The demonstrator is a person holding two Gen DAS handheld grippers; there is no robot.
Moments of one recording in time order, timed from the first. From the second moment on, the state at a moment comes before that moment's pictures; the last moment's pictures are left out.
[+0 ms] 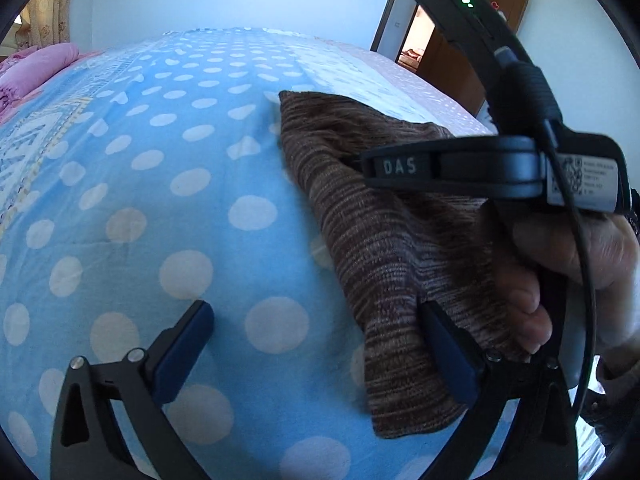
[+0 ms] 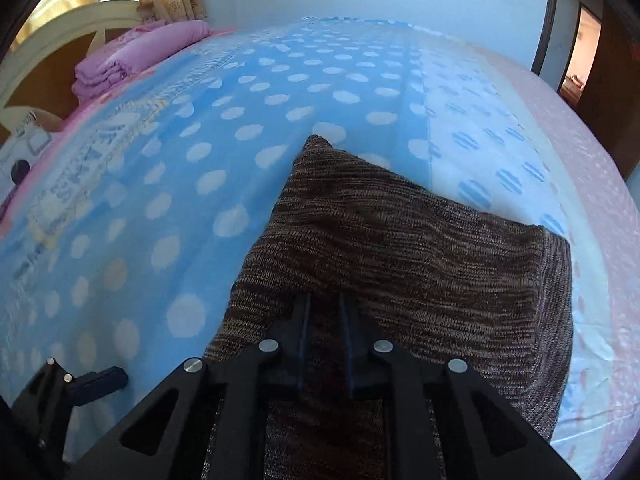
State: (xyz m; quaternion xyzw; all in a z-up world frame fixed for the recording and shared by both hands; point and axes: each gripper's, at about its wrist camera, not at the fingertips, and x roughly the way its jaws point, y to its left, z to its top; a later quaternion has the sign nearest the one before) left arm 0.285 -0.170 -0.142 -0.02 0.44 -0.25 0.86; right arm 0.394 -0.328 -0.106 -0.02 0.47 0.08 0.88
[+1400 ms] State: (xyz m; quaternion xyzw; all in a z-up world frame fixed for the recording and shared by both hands) left arm 0.291 -0.196 -0.142 -0.01 0.44 -0.25 0.86; right arm 0.346 -0.520 -0.097 0.21 0.38 0.01 0.90
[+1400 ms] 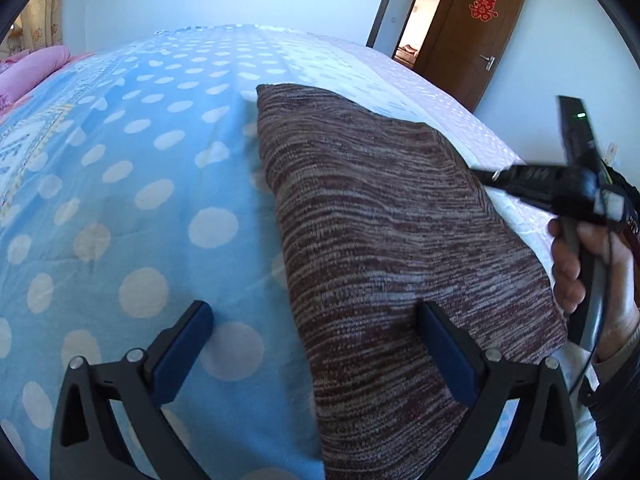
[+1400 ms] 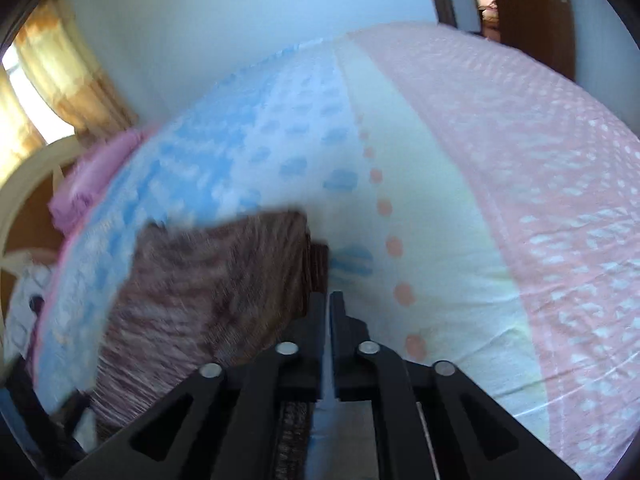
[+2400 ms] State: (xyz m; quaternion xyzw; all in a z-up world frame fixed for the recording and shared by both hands) left arm 0.287 -0.217 -0.140 0.04 0.45 -0.25 0.86; right arm 0.393 -0.513 -0.144 0.25 0.40 0.11 0.87
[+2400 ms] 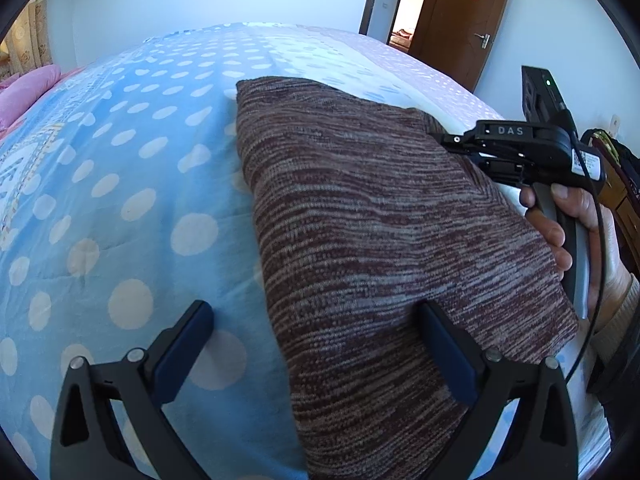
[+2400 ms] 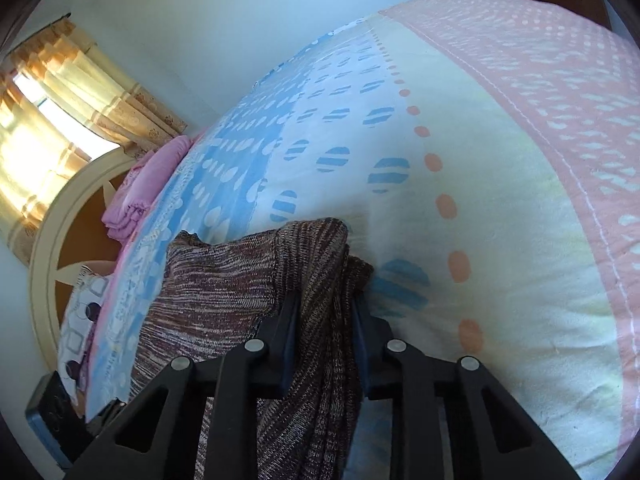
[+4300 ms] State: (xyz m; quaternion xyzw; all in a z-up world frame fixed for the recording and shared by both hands) left arm 0.133 -0.046 -0.061 0.07 0.39 -0.15 0.91; right arm 0.282 -0.253 -0.053 0.21 0.36 0.24 0.88
